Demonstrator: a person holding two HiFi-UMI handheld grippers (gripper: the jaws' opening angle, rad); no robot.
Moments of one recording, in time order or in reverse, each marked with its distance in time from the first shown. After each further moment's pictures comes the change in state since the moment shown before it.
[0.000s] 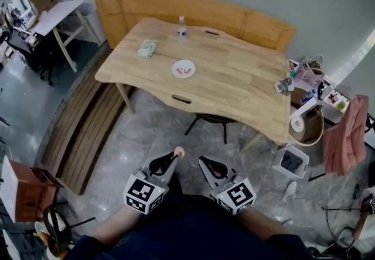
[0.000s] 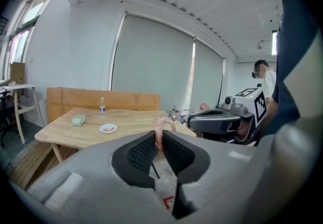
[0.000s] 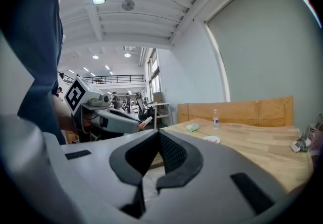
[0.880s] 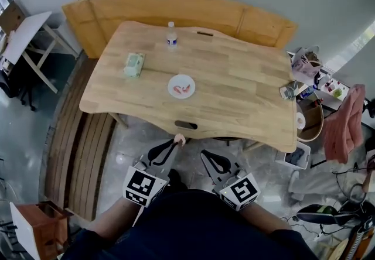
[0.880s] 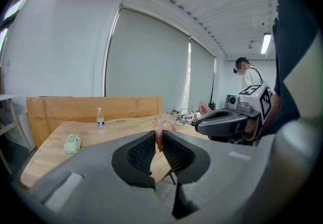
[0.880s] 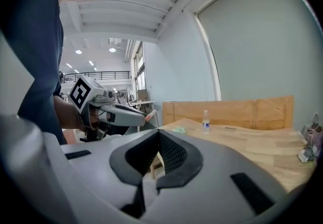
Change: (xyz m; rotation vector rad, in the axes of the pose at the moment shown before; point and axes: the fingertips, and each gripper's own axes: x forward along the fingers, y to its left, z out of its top) left arm 0.126 0.212 0.079 0.099 0.003 -0.139; right arm 0.192 -0.123 0.043 0.045 0.042 -0.150
